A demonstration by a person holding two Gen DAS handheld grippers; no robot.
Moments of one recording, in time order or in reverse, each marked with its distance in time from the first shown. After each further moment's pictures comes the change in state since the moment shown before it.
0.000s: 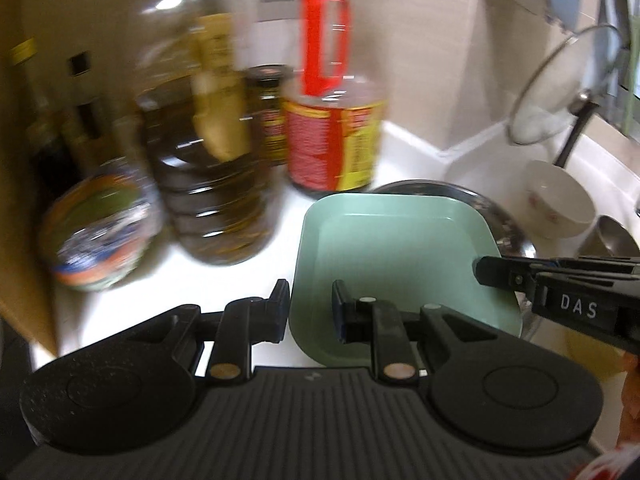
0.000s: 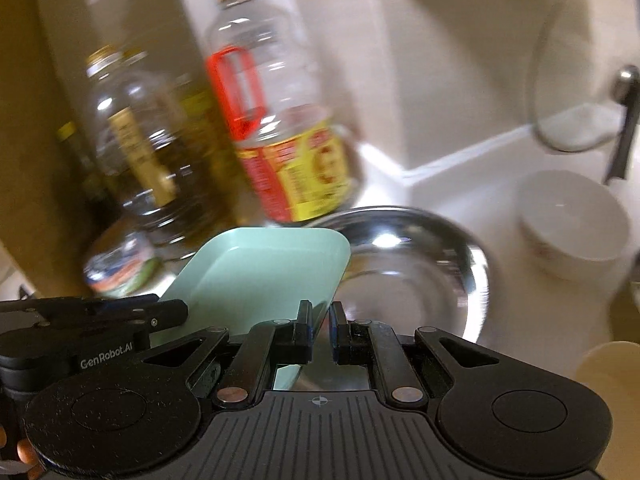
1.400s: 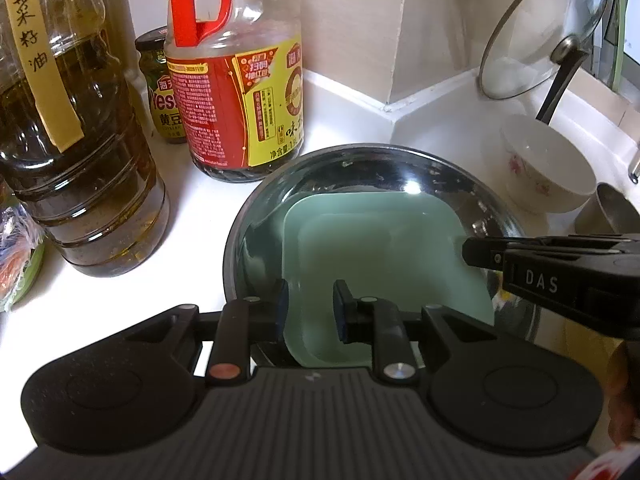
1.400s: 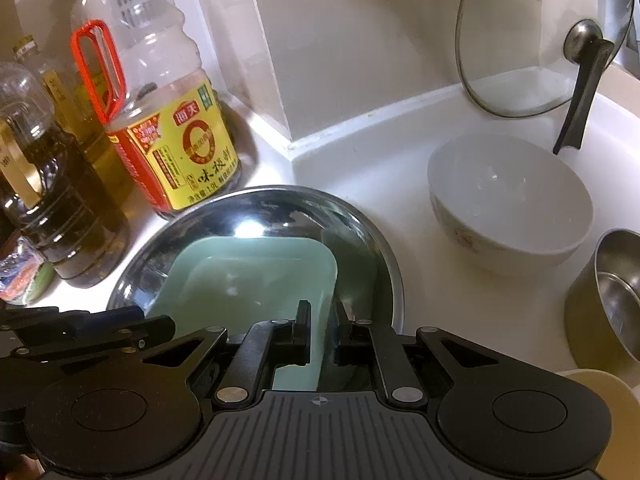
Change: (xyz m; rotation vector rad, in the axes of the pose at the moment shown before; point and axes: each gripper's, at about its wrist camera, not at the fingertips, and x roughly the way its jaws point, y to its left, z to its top) left arm 0.074 -0.055 0.008 0.059 0.094 -0.066; right arm 0.042 -0.062 0.007 0.046 0.071 -0.160
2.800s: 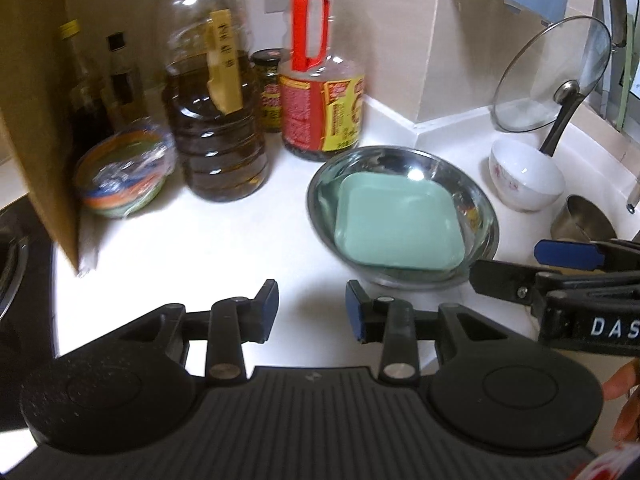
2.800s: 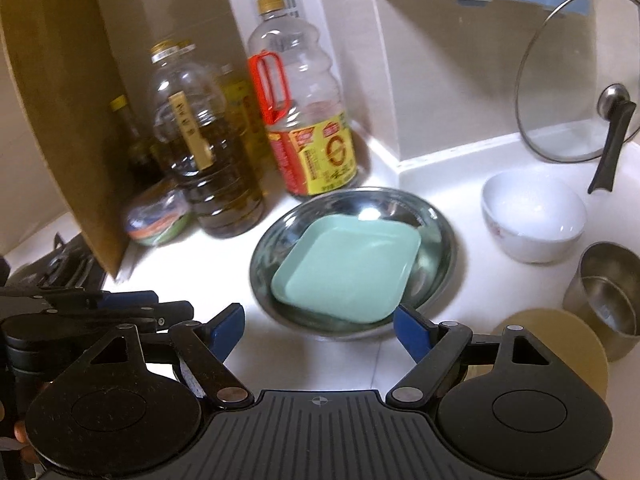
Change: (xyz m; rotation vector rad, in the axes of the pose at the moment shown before) left arm -0.142 -0.005 -0.071 -0.155 -0.058 0.152; right arm -0.121 0.025 -0.050 -0.177 -0.048 0.252
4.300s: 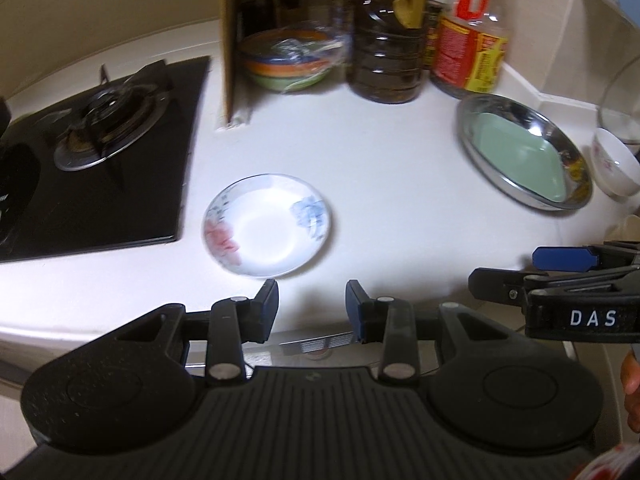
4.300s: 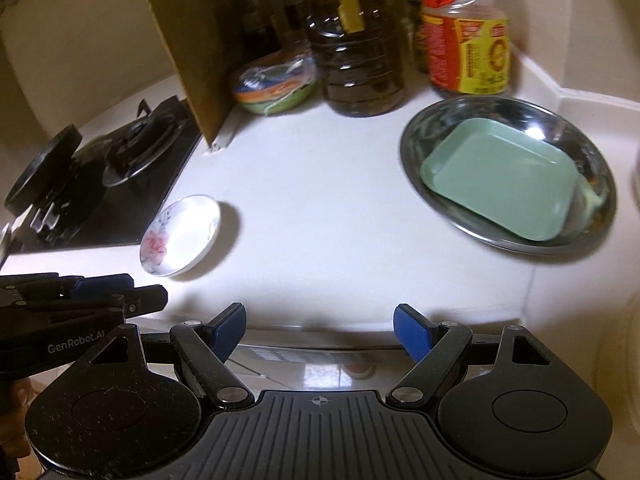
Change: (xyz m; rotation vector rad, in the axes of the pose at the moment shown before) left arm -0.052 0.061 -0.092 -0.284 0.128 0.254; right arm 0.047 0.070 -0.043 -0.221 0.289 0.225
